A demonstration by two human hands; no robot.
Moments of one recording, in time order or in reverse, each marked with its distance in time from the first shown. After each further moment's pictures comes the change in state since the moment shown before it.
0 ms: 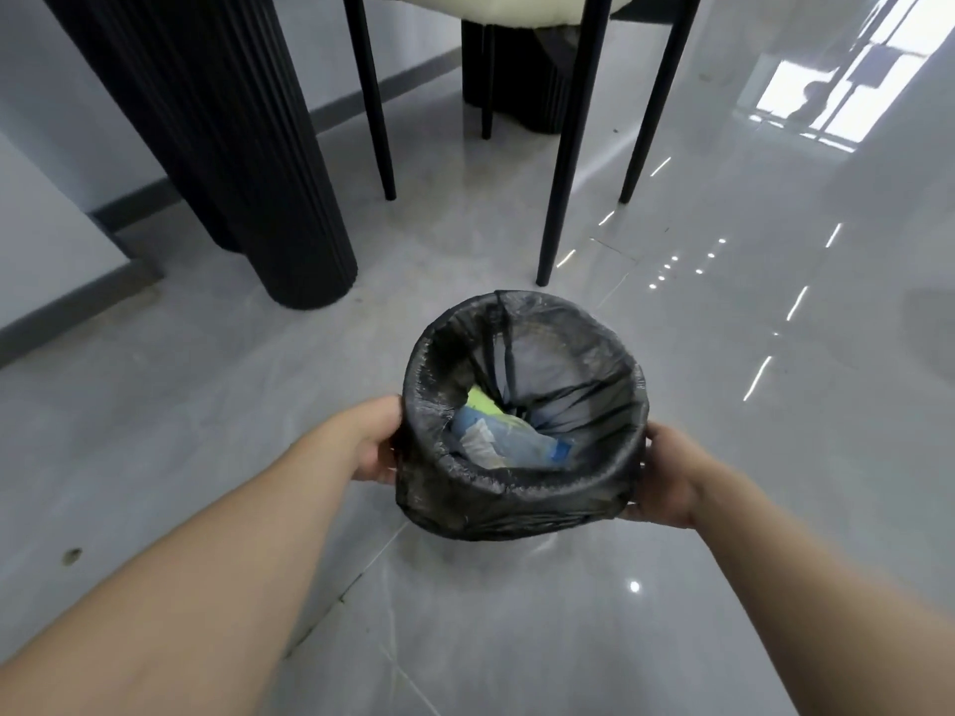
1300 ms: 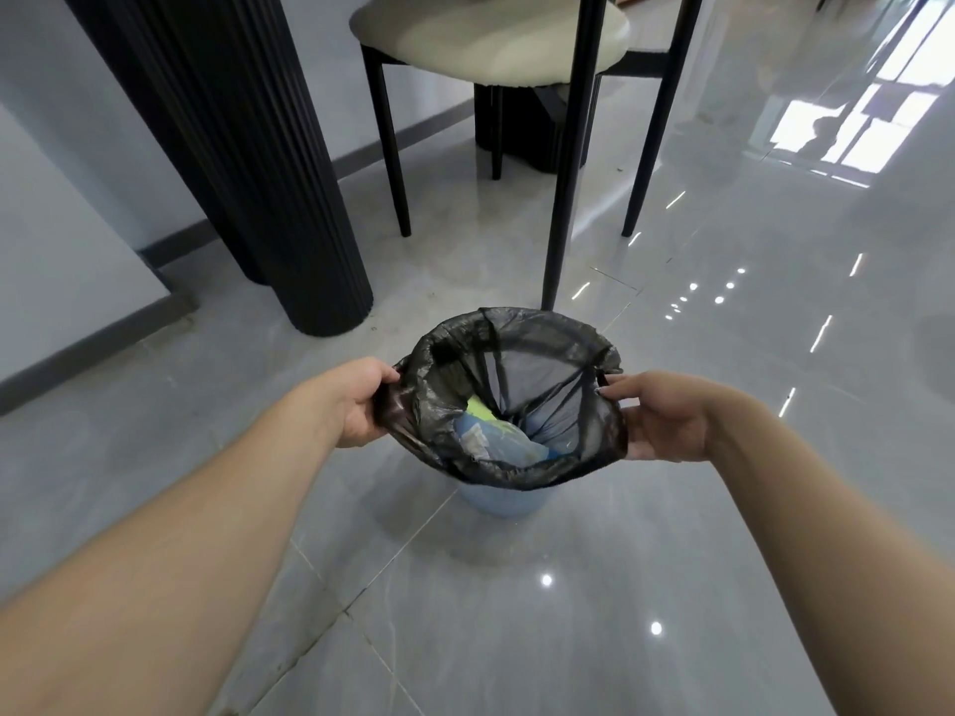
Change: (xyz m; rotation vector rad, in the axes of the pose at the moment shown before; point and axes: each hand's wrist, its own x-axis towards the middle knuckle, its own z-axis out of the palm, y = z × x) left_hand -0.046 0.048 -0.014 -0.381 0.131 0.086; right_hand -0.056 -0.079 0.014 -0.289 -0.284 -0.129
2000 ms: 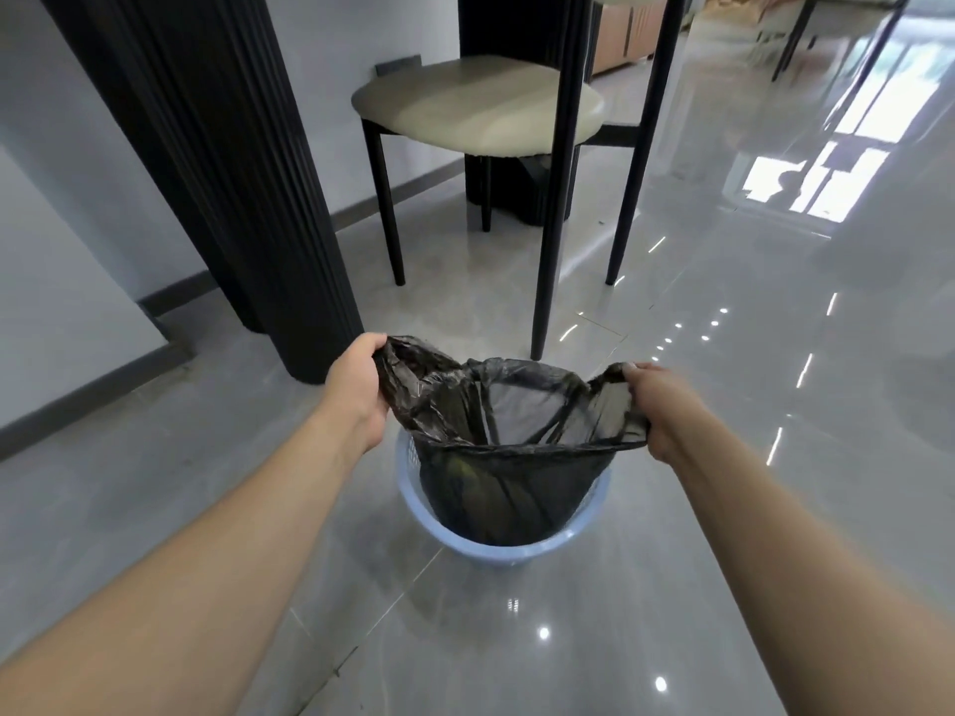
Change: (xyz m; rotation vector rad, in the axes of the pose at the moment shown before) left_hand -0.025 0.034 0.027 -0.358 -0.012 0.526; right_hand -0.006 -0.038 0.019 0.099 0.540 -0.389
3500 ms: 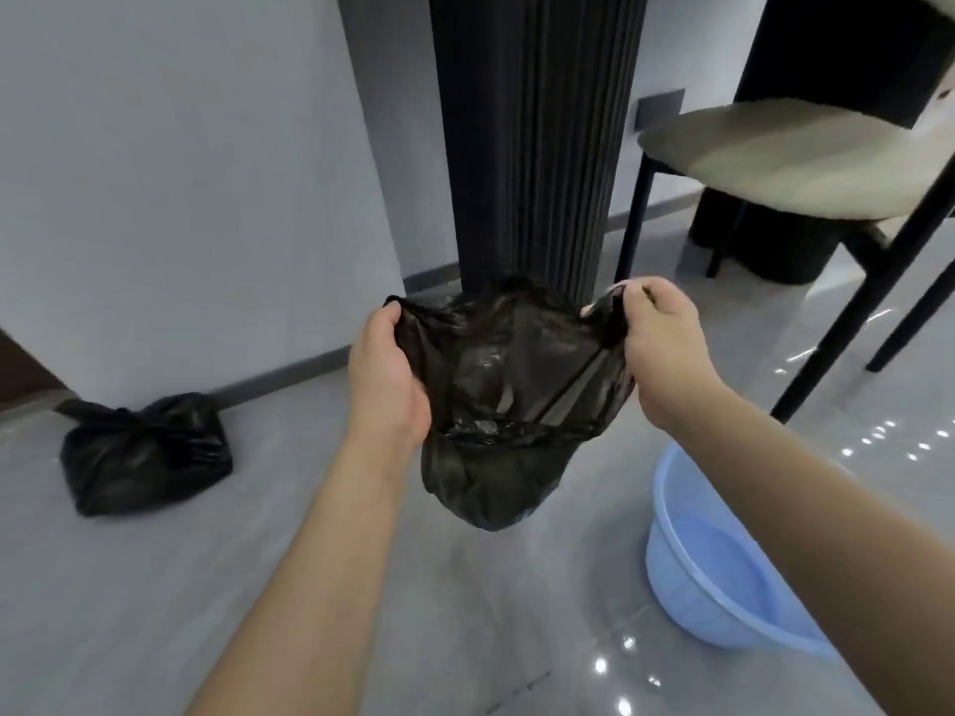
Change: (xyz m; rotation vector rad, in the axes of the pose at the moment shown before) left_hand -0.043 0.144 -0.207 -0.444 0.216 0.418; right_hand -0.150 -0.071 0.291 -0.018 -0.419 -0.596
